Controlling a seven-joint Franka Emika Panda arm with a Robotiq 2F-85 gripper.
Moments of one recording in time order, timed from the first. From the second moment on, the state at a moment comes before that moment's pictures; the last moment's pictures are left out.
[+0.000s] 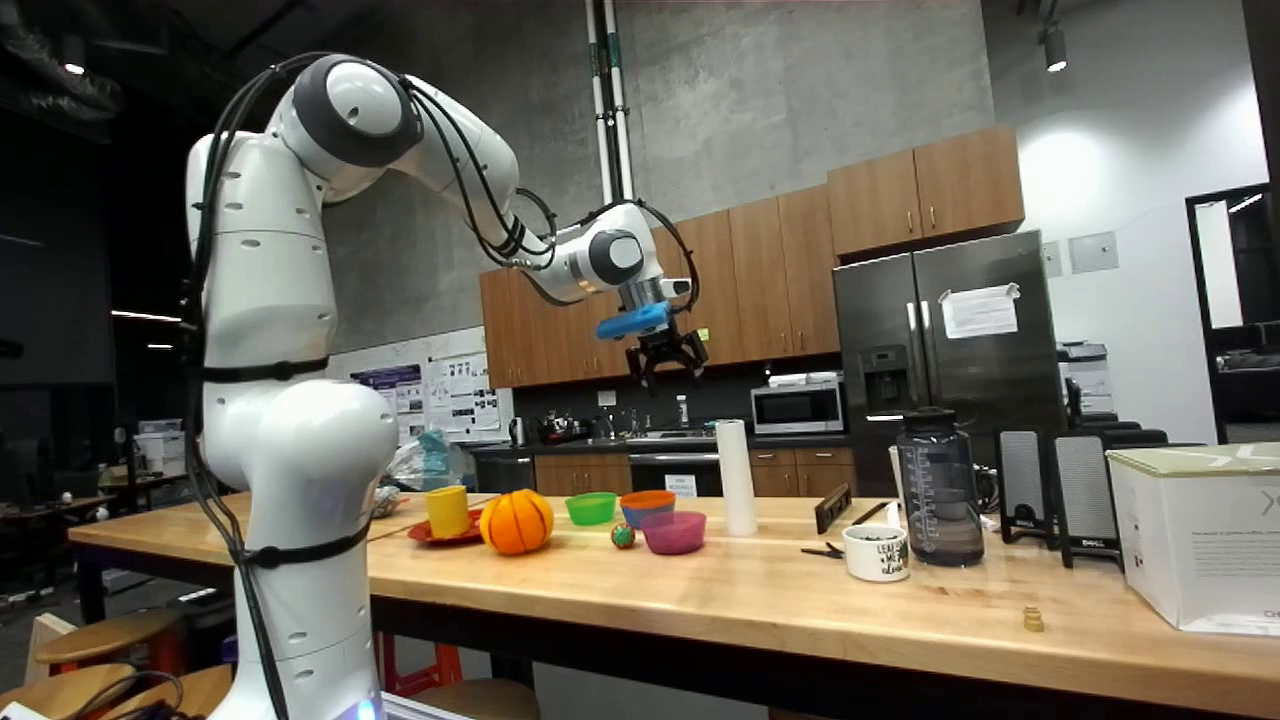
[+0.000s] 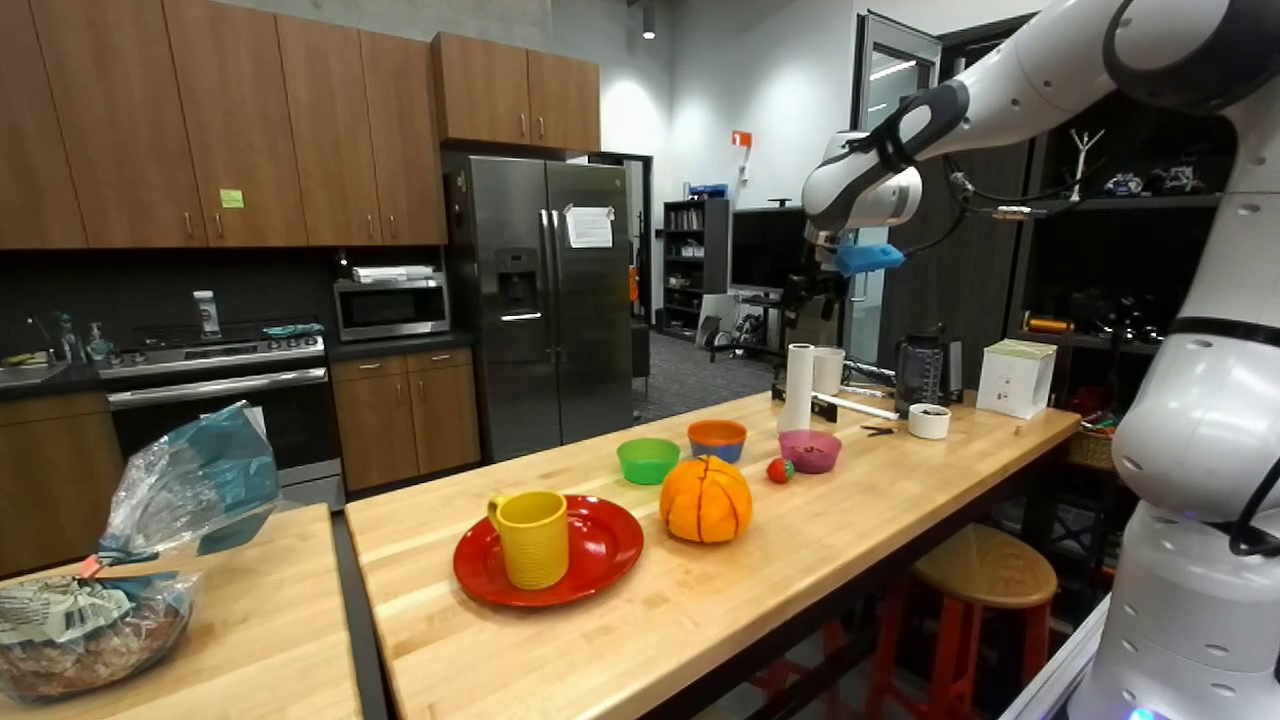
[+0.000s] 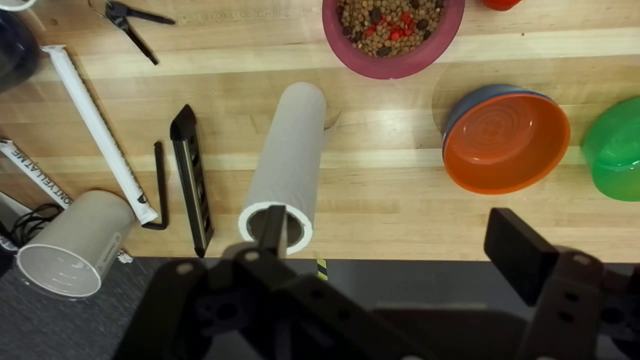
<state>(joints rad) -0.11 -0.09 -0.17 -2.11 -0.05 2.34 -0.17</state>
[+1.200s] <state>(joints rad) -0.13 0.03 -0.17 -2.00 -0.05 2.33 -0.15</state>
